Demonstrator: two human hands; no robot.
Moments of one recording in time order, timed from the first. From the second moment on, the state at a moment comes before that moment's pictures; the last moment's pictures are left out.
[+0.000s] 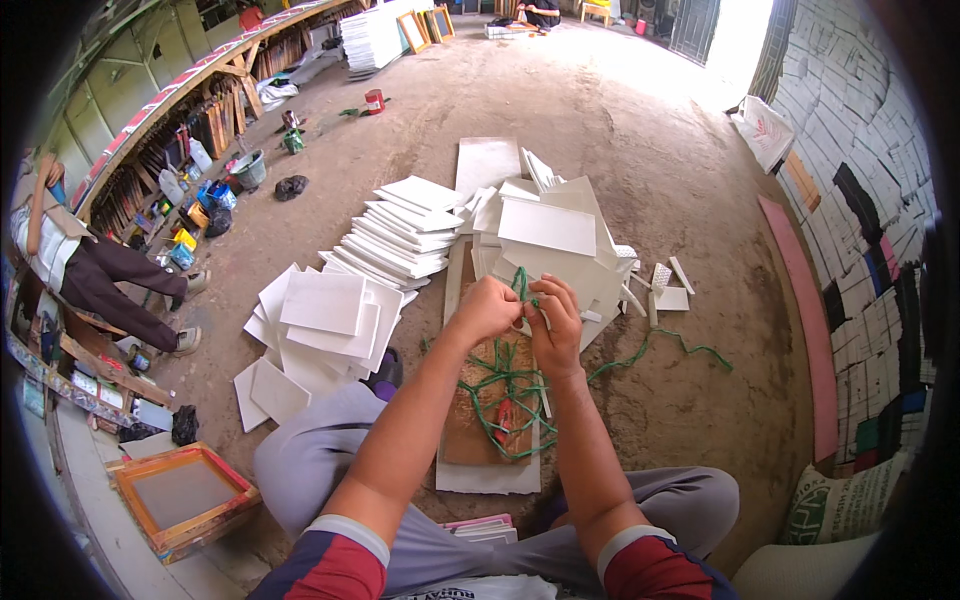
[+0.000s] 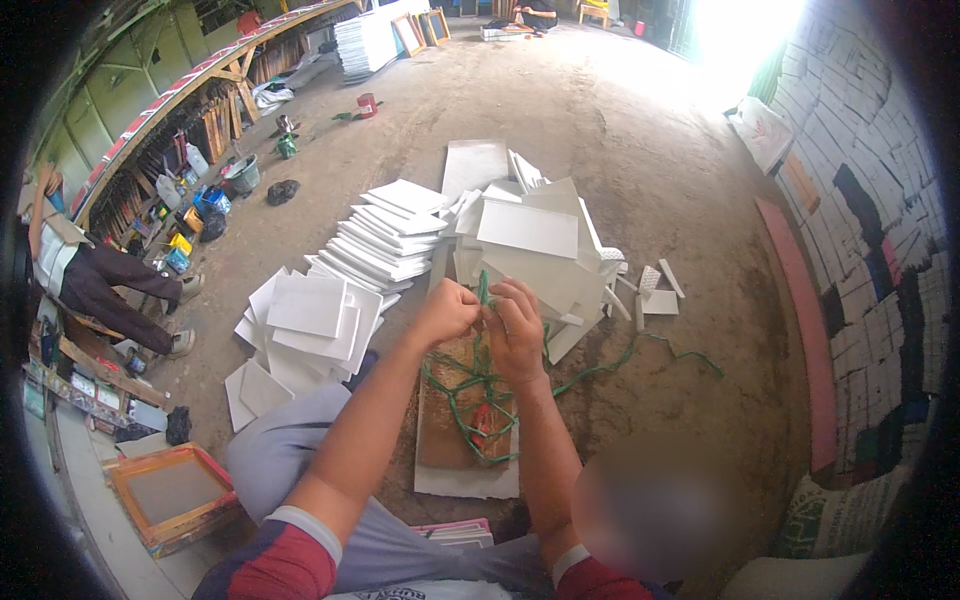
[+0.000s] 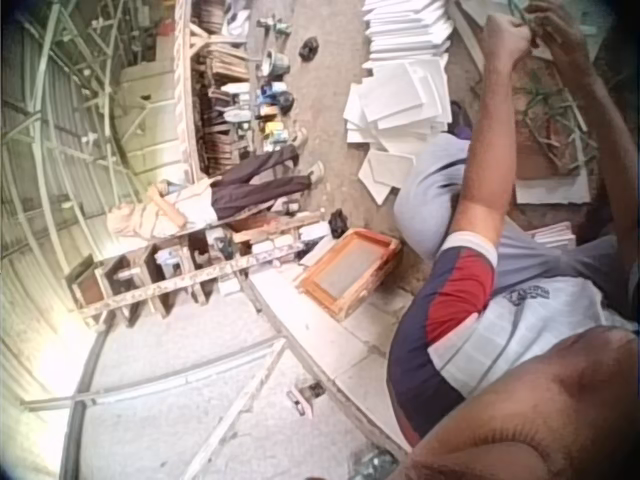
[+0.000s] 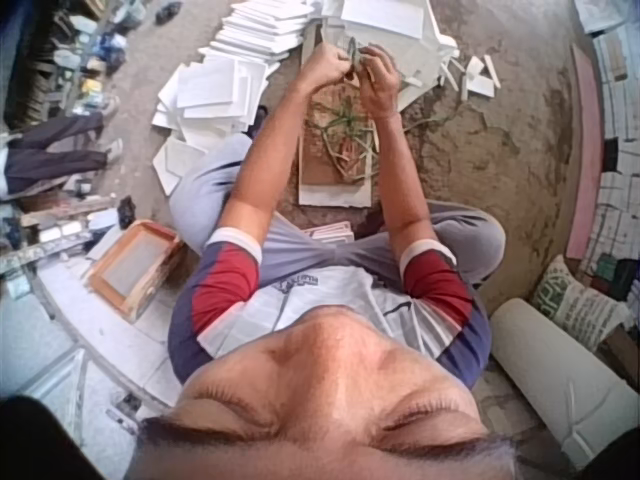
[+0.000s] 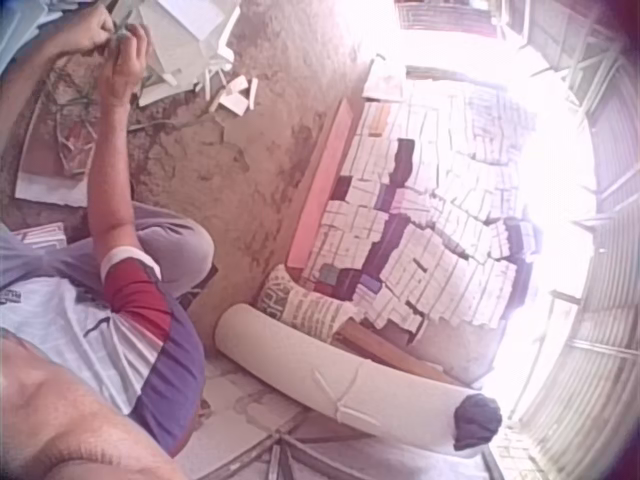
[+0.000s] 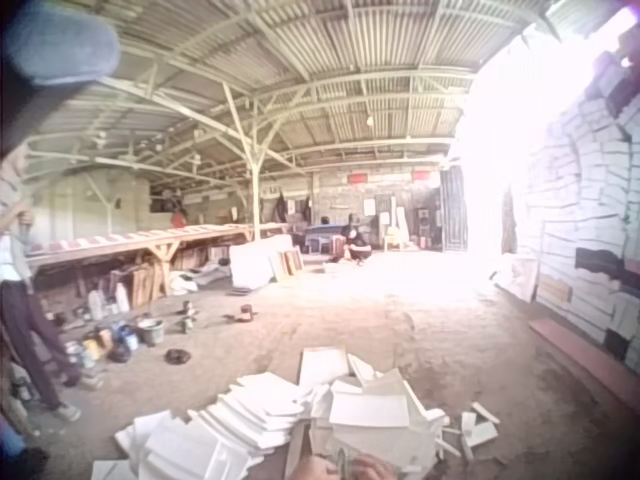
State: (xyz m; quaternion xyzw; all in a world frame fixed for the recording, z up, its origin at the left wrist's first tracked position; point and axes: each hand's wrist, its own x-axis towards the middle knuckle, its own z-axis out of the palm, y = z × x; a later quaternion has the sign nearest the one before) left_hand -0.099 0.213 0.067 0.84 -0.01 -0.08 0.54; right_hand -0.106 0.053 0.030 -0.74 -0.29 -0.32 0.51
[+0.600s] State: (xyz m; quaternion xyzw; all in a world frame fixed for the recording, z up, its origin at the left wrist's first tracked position) left_hand -0.109 0.214 0.025 0.56 0.03 -0.09 0.83; right_hand -0.116 0.087 0.009 -0.78 -0.13 -0.35 0.51
